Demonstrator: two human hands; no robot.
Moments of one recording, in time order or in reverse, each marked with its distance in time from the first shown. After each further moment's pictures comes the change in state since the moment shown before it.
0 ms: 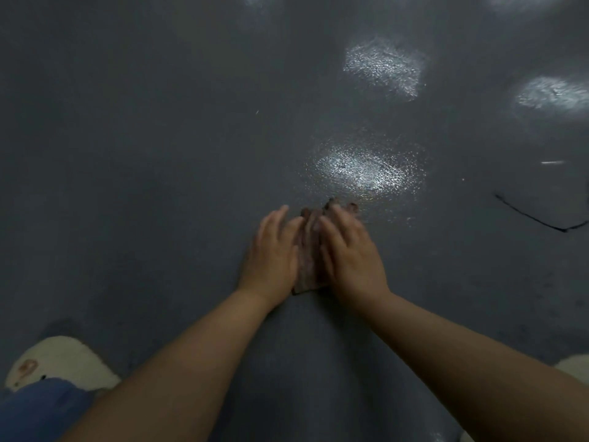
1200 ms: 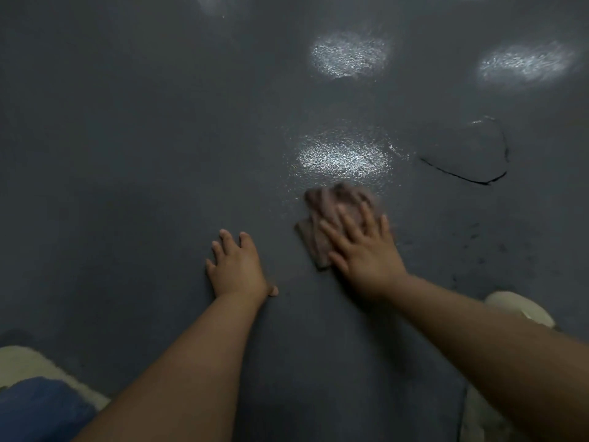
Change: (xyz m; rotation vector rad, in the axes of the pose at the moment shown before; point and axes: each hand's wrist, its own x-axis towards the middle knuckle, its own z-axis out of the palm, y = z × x) left_hand -0.027 0.073 0.013 0.323 -0.385 -0.489; right_hand -0.066 0.103 -0.029 -0.311 -0.259 0.061
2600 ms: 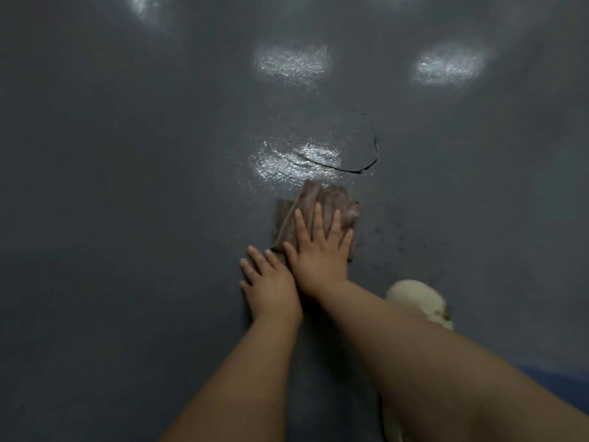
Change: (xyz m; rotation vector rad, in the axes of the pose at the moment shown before) left_hand -0.073 0.195 0.078 0.105 -0.017 0.174; right_hand -0.060 0.072 -0.001 0.243 -0.073 0.496
